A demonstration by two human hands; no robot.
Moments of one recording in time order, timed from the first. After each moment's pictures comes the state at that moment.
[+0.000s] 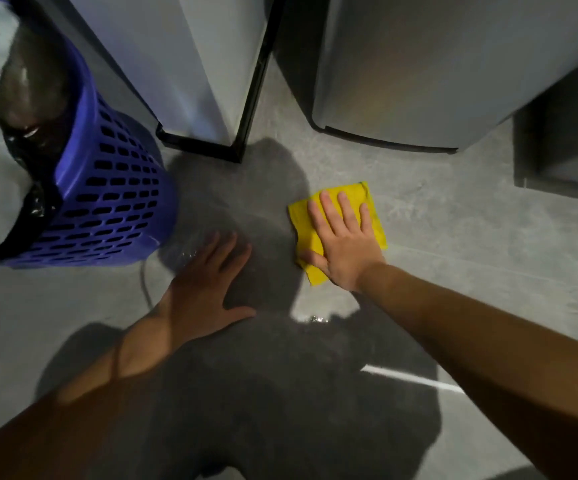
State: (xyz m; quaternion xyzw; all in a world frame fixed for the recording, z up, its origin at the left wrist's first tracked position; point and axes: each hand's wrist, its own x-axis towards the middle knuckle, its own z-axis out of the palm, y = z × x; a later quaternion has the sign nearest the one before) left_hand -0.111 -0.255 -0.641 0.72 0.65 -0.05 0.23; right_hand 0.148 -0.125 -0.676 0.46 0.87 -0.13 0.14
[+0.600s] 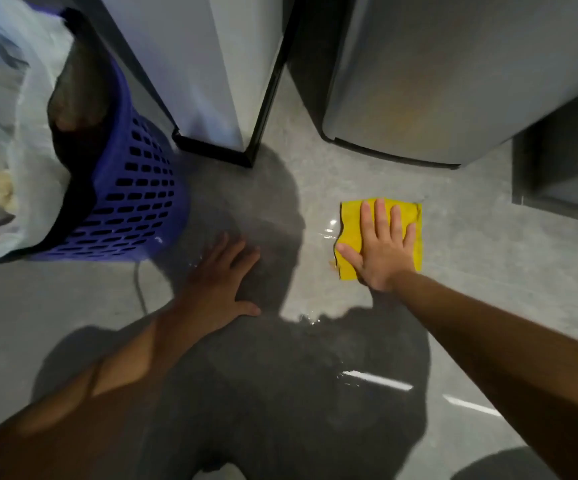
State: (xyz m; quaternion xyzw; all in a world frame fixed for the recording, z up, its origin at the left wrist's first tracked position) left_hand -0.098 -0.245 -0.628 0.67 0.69 -0.08 0.27; right_hand 0.187 -0.116 -0.672 0.60 0.76 -0.19 0.15
